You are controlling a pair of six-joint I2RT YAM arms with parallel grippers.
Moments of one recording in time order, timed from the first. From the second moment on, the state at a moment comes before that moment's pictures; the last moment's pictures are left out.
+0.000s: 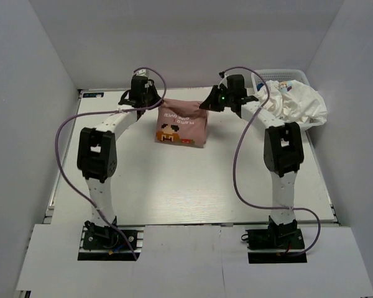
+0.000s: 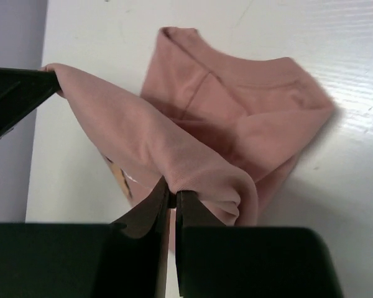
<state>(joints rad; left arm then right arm) -0.26 2.01 1.61 -0.11 0.07 -0.55 0.34 2.10 1.71 -0.17 -0.47 0.52</state>
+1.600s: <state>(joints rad) -0.24 2.28 1.79 -0.20 0.31 -0.53 0.36 2.16 1.54 -0.04 -0.51 0.45</state>
